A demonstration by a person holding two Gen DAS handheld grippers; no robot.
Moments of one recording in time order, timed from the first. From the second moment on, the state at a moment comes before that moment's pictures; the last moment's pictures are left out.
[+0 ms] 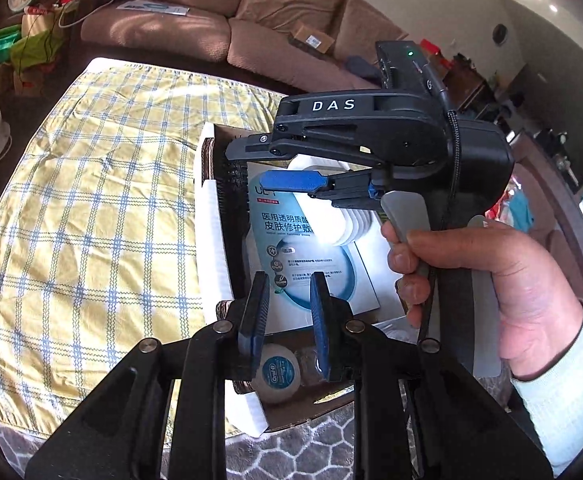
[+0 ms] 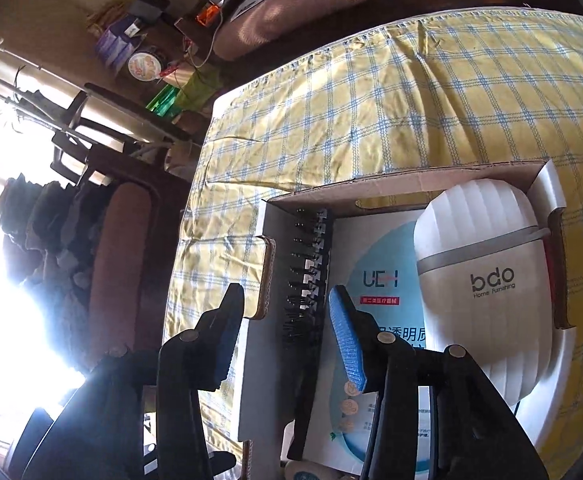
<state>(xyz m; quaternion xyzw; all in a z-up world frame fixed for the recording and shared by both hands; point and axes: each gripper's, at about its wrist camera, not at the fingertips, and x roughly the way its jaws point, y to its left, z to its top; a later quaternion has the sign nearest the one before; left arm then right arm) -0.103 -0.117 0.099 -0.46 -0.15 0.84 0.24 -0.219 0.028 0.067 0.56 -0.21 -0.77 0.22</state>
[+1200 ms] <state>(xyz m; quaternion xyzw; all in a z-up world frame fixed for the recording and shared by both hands) -0.090 -0.067 0.135 -0.45 -0.09 0.87 0.17 -0.126 0.125 0.107 0.52 -0.06 -0.84 0.17</state>
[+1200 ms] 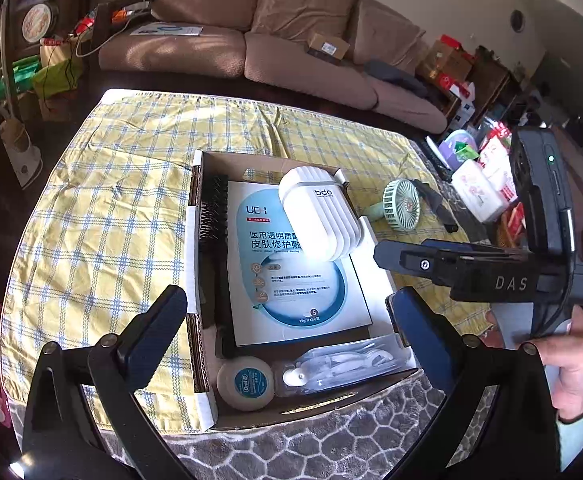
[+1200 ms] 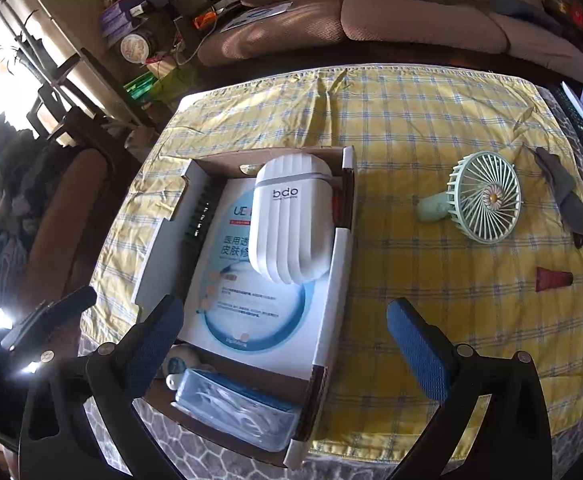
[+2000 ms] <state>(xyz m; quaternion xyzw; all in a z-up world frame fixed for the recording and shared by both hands) -0.085 0.045 0.146 -0.45 -0.03 0.87 0.21 -0.081 0.297 0.103 0.49 -0.13 -0.86 0.11</state>
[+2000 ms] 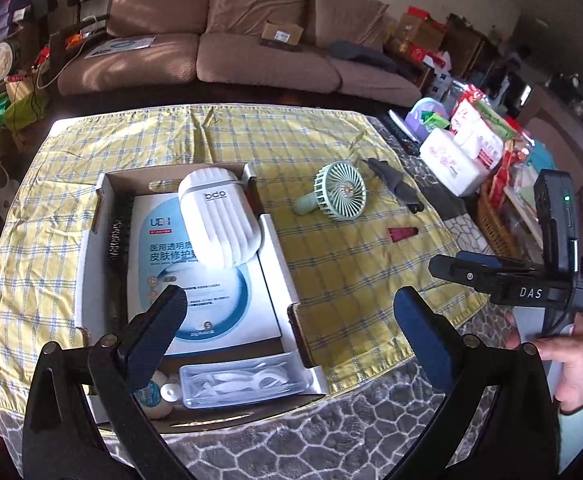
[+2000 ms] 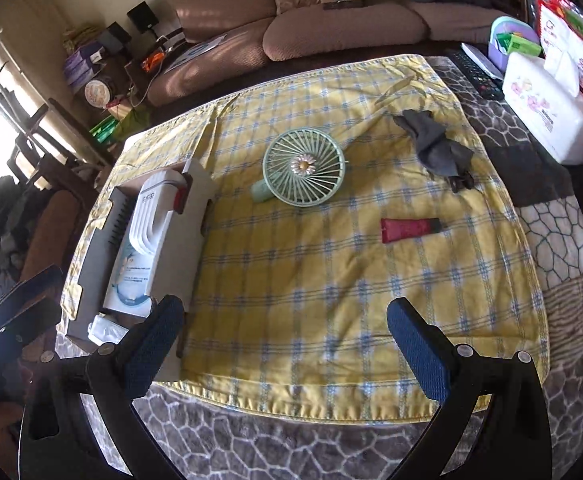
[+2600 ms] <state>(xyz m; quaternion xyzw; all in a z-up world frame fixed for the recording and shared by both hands) -0.145 0.265 0.078 -0.47 0.09 0.82 0.32 -0.057 0.432 0.073 0.48 -0.17 -0.86 0.08</state>
